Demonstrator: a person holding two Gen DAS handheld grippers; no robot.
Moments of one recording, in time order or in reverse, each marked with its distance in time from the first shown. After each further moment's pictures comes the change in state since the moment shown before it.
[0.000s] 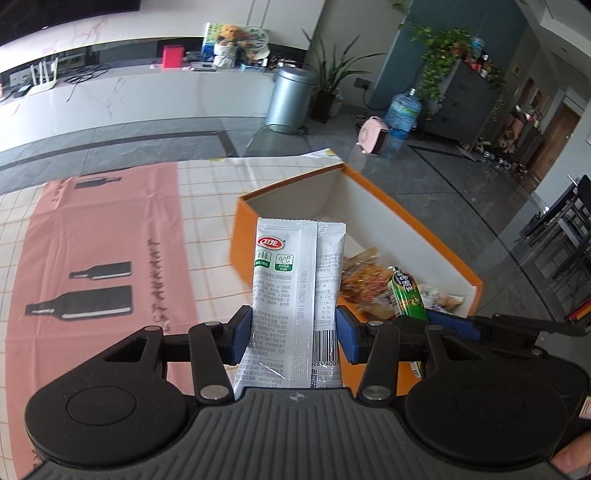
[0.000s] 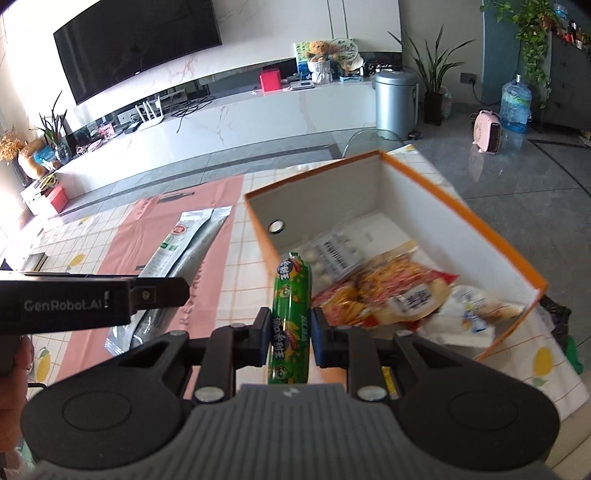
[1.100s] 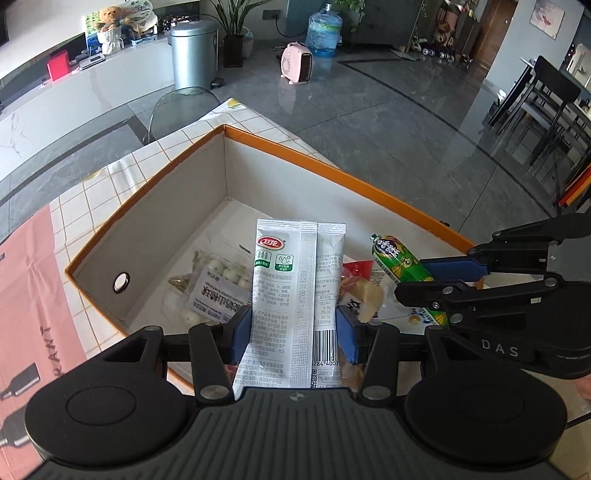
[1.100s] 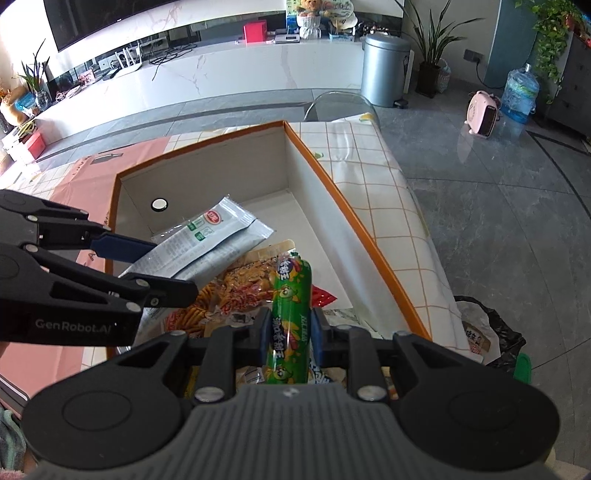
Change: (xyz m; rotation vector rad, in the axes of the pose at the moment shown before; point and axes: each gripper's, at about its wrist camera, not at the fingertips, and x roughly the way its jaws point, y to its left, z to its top) left arm 0.136 -0.082 0.046 0.324 0.219 -0.072; right arm 0.072 -0.124 0.051 -0.104 0.194 -0.044
